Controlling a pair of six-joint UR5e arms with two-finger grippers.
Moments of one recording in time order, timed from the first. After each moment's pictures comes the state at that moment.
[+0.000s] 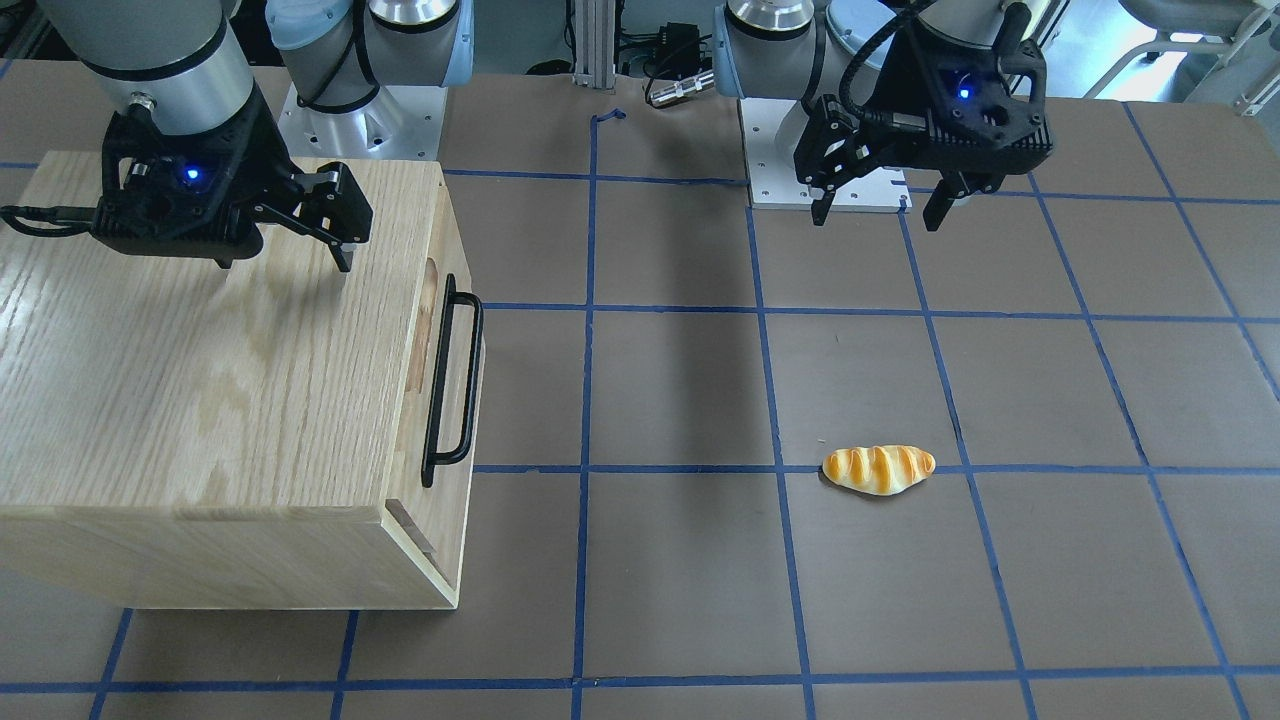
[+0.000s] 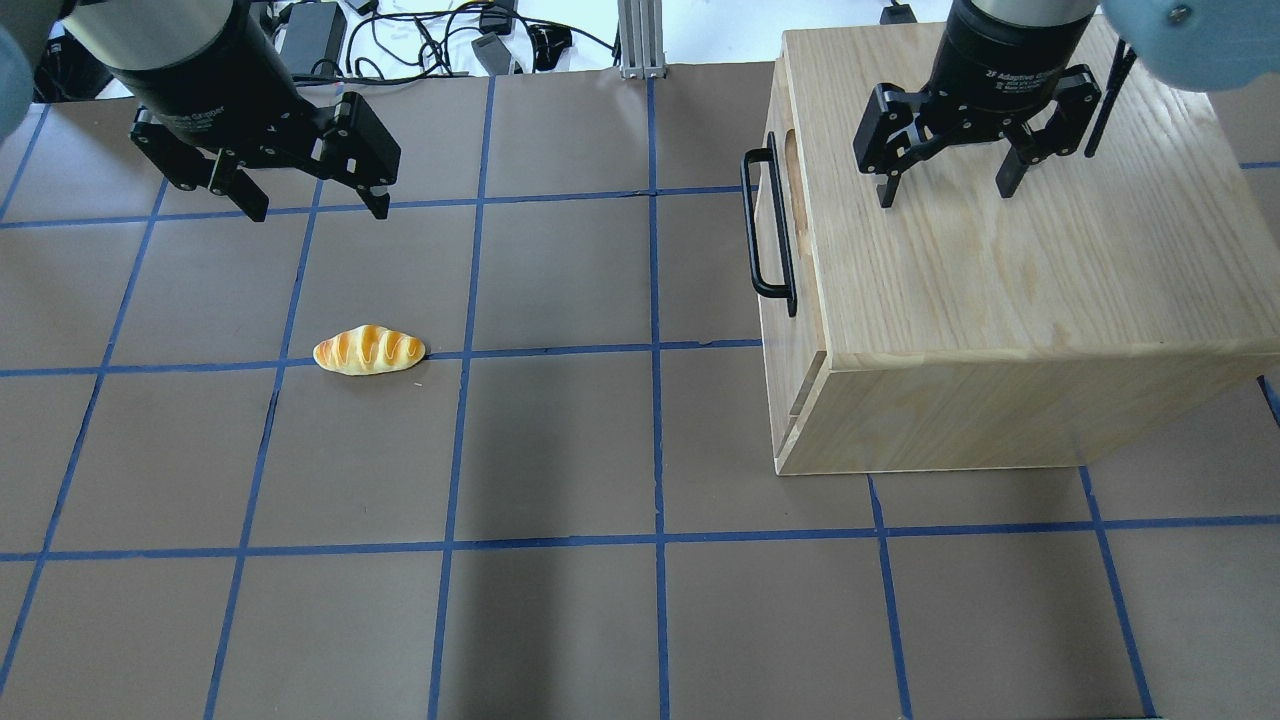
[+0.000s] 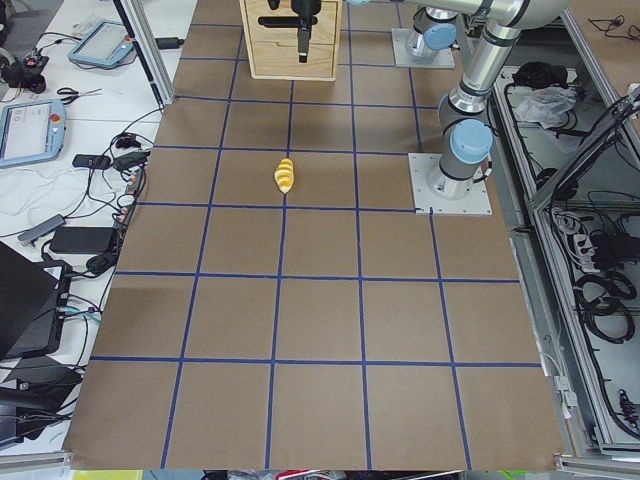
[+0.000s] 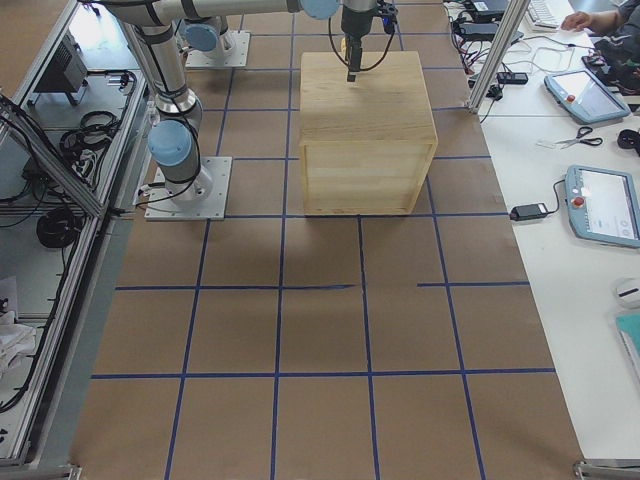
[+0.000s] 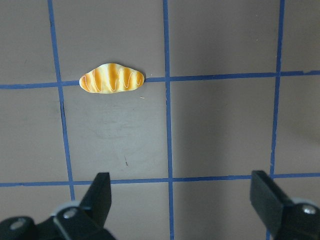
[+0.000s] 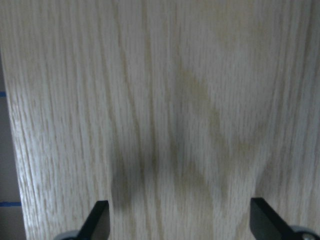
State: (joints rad) left arm -1.59 -1.55 -1.47 -1.64 1.57 0.01; right arm 1.60 -1.49 1.43 -1.47 -1.61 0.02
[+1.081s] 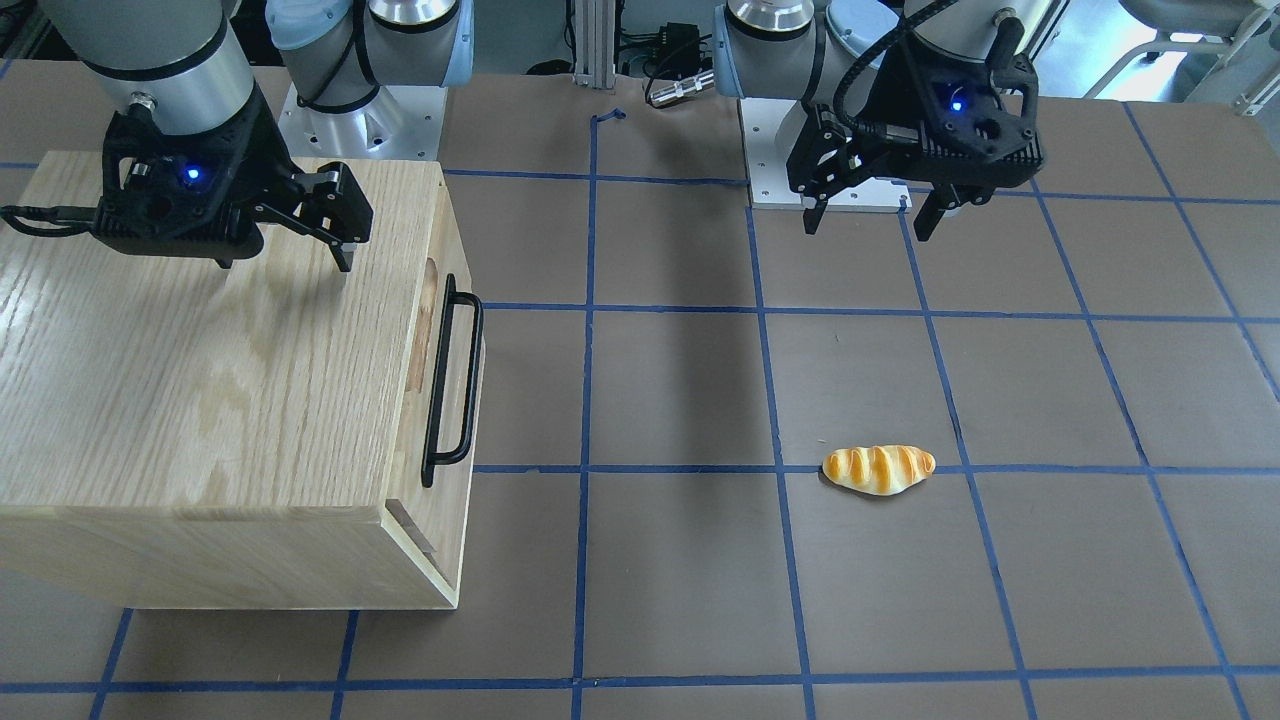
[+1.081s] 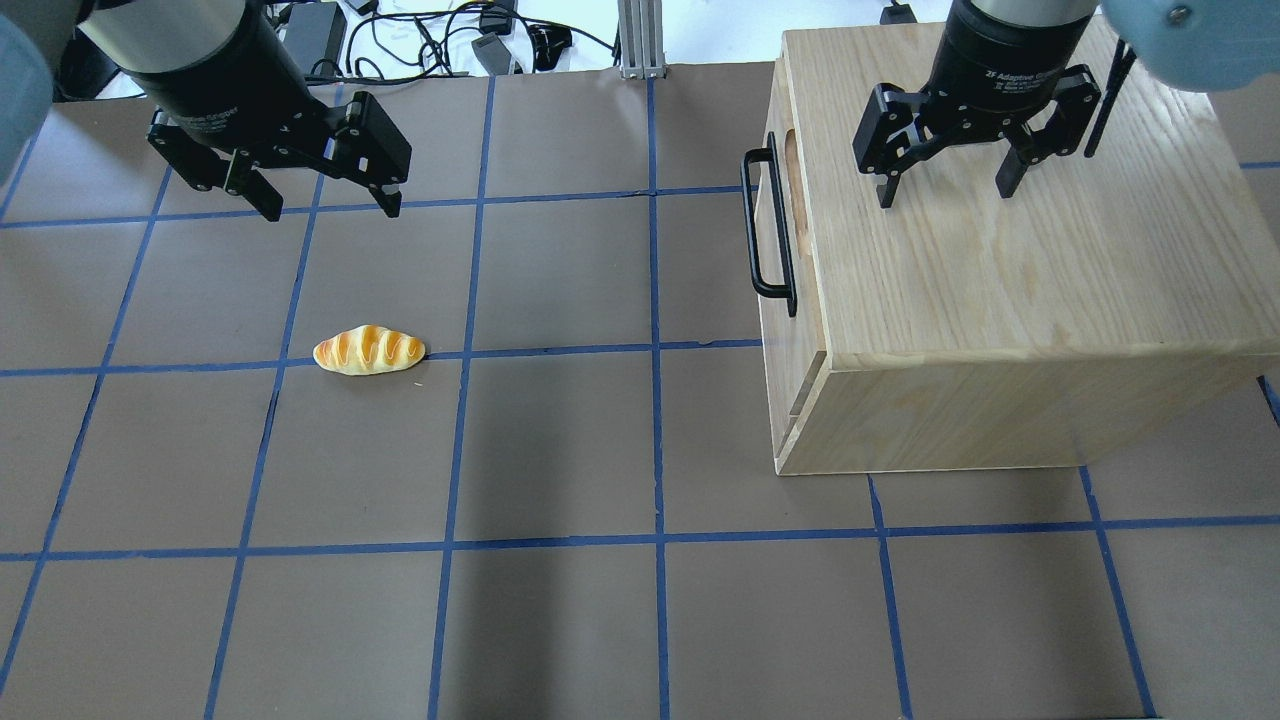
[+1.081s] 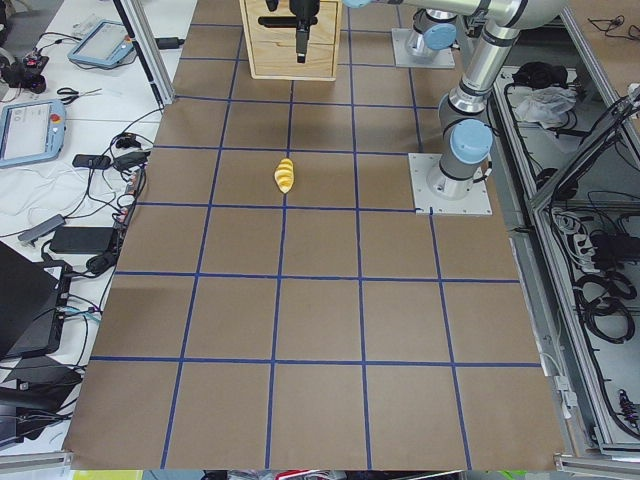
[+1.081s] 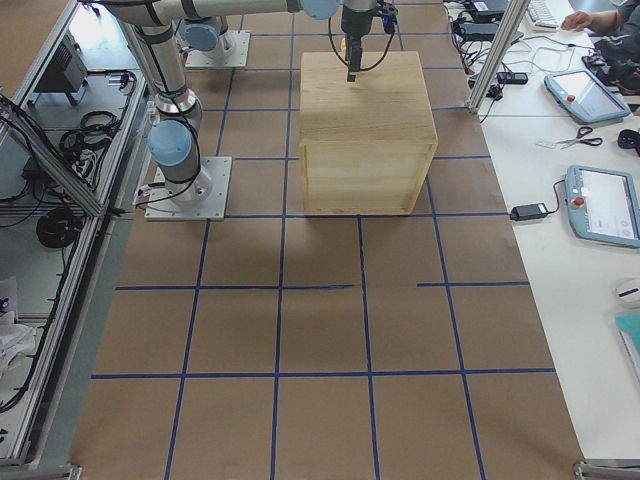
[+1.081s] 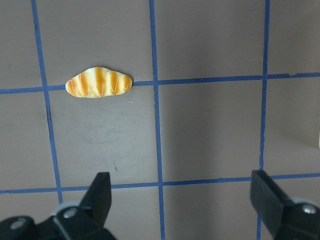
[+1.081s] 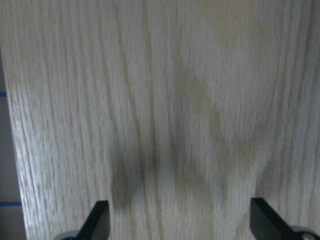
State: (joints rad) left arm -1.60 -1.55 -1.48 -1.62 1.56 0.01; right arm 1.60 -1.49 1.43 -1.47 -1.61 0.02
